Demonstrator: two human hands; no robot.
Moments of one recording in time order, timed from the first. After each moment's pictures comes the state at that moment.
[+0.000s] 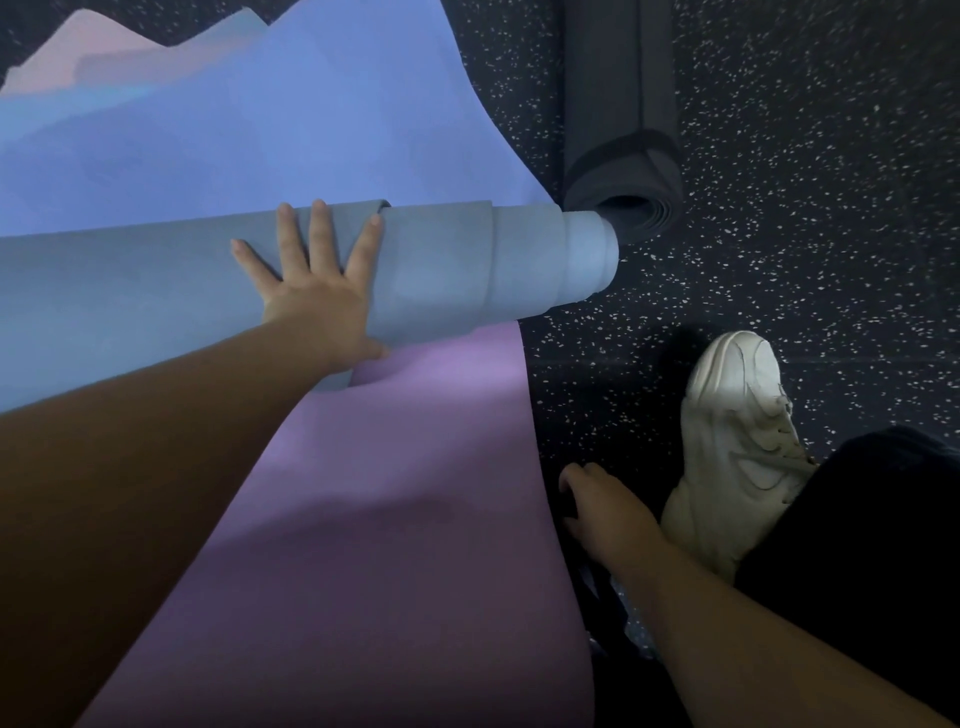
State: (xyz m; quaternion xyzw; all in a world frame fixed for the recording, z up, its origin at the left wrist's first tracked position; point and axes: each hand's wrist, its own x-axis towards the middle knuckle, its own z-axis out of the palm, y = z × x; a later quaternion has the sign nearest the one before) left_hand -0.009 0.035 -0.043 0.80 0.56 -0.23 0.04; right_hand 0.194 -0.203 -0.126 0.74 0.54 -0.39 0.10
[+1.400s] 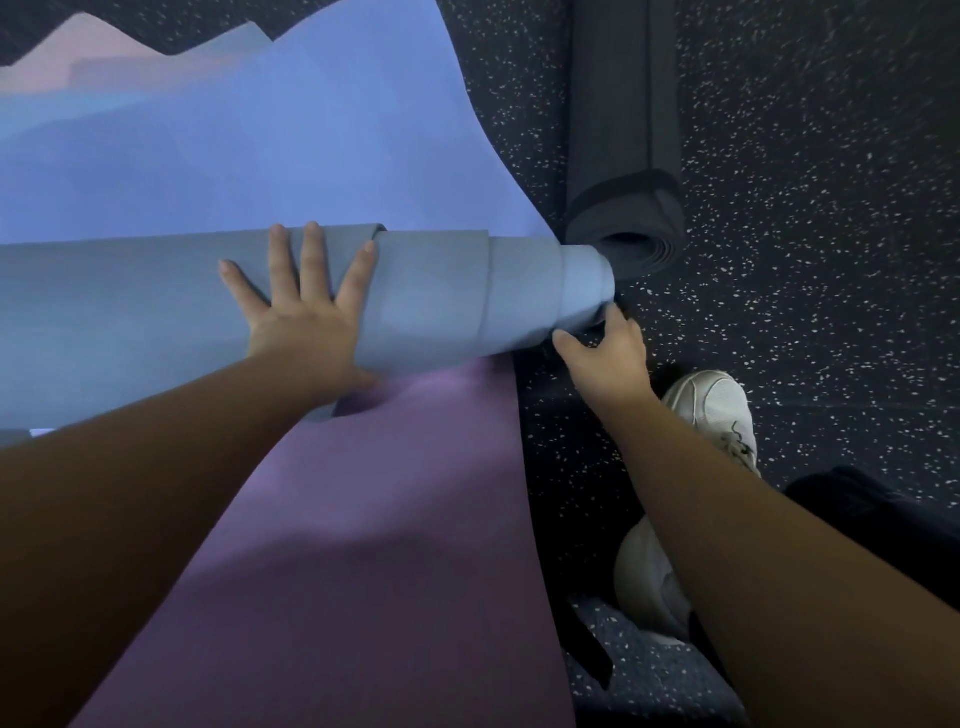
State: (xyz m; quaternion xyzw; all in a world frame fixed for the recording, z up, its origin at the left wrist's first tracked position) left_hand -0.008 0.038 -0.052 0.79 0.56 -0.23 0.04; right_hand 0.232 -0.053 -0.083 0.85 0.32 -0.34 -0.26
